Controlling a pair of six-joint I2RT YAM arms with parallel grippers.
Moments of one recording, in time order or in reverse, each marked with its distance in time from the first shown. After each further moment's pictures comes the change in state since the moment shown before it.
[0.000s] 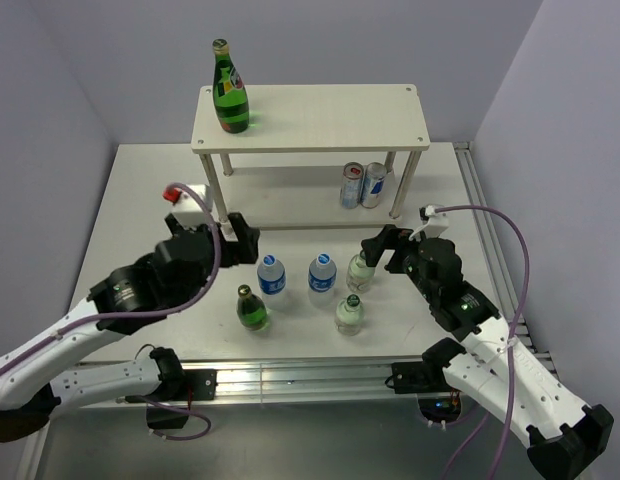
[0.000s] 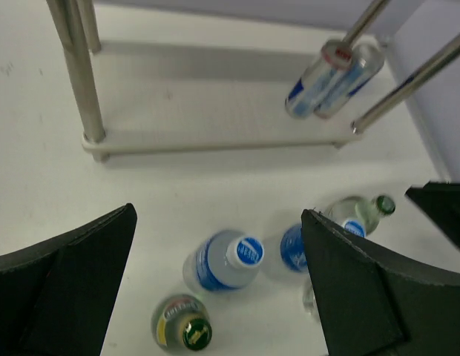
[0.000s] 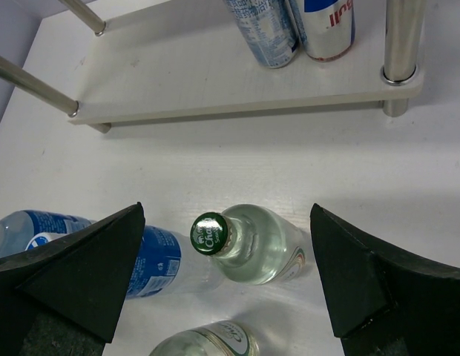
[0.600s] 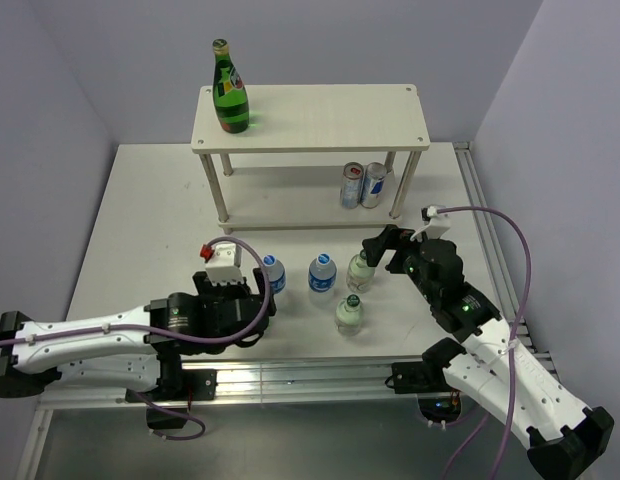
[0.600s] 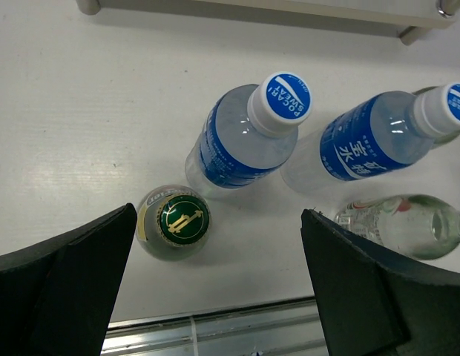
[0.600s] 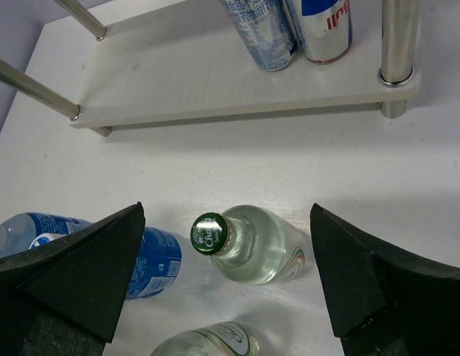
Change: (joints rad) left arm -0.405 0.060 -0.259 -0.329 -0.226 -0.647; right arm 0.000 -0.010 -0.002 -0.002 0.007 0.007
